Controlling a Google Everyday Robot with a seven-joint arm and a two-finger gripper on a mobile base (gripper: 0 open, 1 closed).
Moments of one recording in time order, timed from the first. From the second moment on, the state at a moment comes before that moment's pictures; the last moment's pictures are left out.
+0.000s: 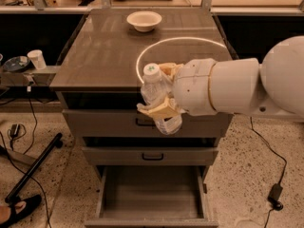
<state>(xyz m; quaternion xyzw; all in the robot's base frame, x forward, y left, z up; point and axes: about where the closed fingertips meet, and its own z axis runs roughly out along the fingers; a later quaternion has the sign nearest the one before) 0.464 -0.001 0.937 -0.60 0.60 0.12 0.52</state>
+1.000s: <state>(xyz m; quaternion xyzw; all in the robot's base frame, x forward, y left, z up) 0.458 -0.005 0.908 -0.60 0.61 0.12 0.51</state>
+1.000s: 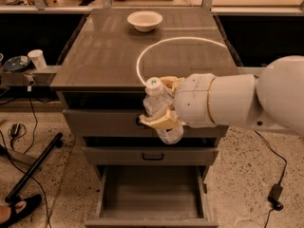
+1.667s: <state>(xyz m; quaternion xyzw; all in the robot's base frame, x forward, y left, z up) 0.448 -0.004 0.874 -0.59 0.62 0.12 0.50</state>
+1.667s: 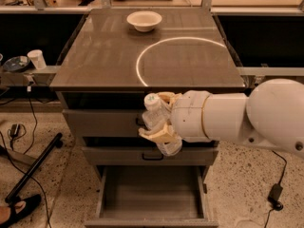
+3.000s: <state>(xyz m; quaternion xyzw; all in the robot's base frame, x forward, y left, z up) 0.421 -0.008 0.694 -0.54 0.67 0.12 0.49</state>
